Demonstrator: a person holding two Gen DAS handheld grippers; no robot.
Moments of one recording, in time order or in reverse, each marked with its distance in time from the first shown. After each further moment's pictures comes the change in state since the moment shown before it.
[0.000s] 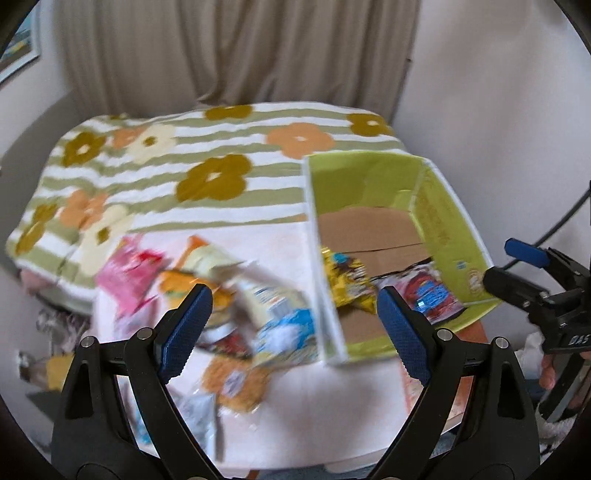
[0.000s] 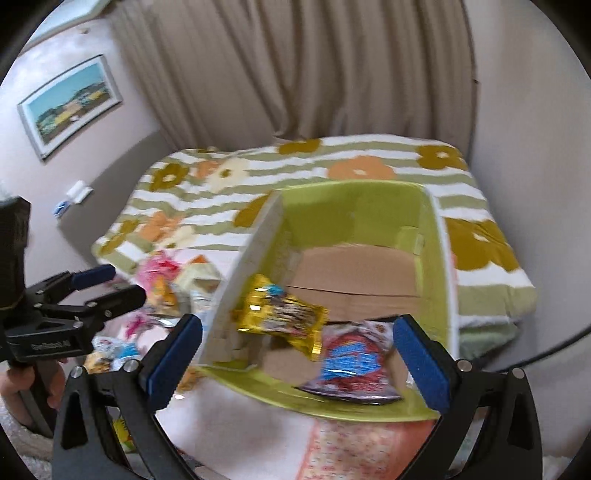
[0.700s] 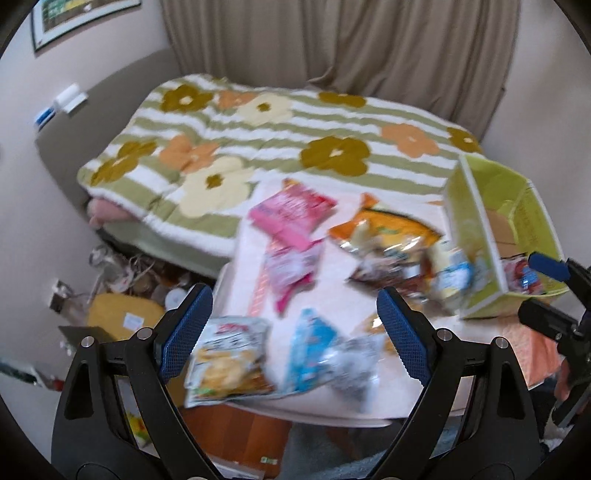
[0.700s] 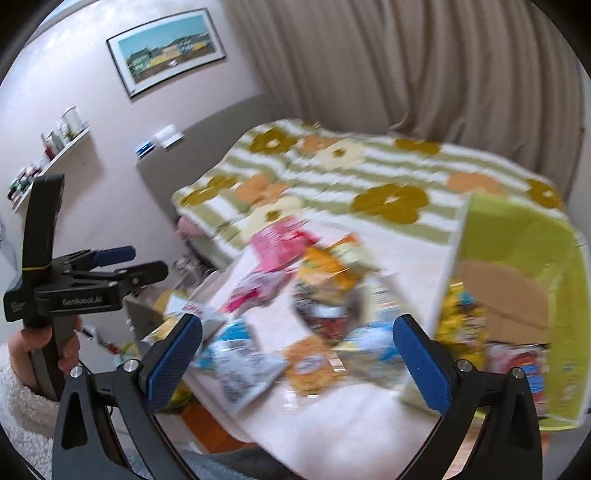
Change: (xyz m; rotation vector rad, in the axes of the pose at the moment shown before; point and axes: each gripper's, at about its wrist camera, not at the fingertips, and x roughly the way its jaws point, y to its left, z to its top) left arm -0.059 0.210 -0.086 -0.221 0.041 0.207; right arm 0.081 0.185 -0.028 -0.197 0.119 0.258
